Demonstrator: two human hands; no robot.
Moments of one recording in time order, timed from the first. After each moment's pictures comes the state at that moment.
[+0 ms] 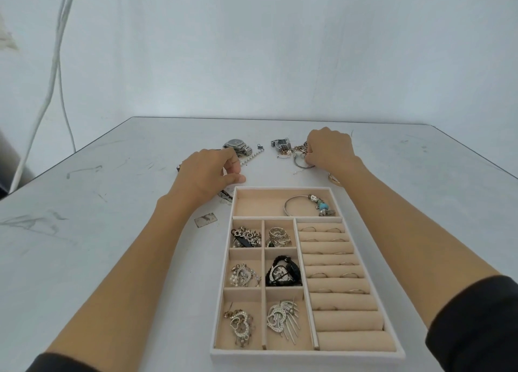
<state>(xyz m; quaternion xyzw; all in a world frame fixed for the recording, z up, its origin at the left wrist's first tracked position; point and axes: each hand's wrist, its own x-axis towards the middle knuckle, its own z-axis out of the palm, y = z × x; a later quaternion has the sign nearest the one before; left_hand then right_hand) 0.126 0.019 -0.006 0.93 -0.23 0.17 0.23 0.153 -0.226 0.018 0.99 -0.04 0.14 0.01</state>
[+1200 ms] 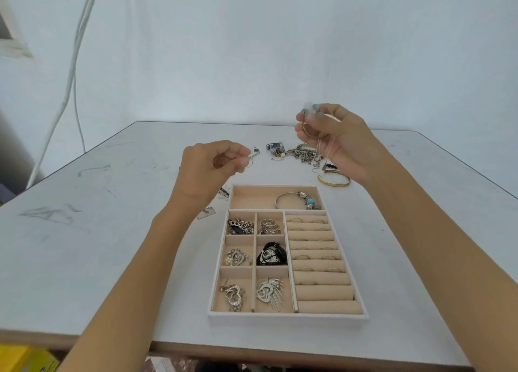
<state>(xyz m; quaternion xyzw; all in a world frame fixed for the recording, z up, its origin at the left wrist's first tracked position) 0.055 0.006 0.022 0.80 -0.23 0.20 0.52 0.052 -0.226 0.068 0.52 0.13 0.05 -0.84</state>
